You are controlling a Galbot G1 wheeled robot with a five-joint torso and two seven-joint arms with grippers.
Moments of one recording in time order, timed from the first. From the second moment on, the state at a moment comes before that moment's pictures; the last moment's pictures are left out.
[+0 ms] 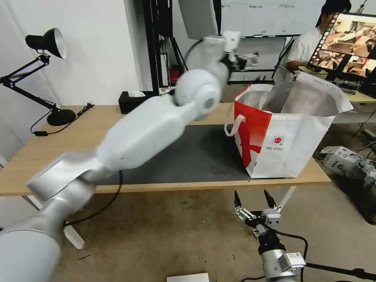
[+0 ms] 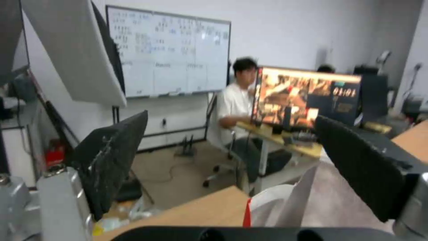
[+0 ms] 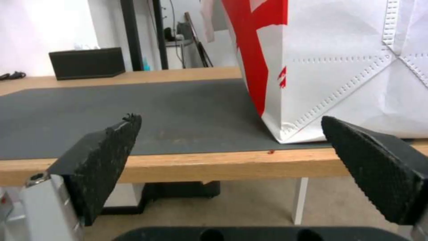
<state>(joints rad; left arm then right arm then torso) -0.05 -1.23 0.41 -1.65 -1.08 0.27 -0.48 -1.71 1.13 0.28 2.14 0.23 0.24 0.35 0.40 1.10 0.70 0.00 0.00</state>
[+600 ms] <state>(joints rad) 0.47 -0.93 0.14 -1.94 -0.96 0.07 -0.28 -1.71 1.13 0.28 2.14 0.23 0.24 0.35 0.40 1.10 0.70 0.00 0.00</state>
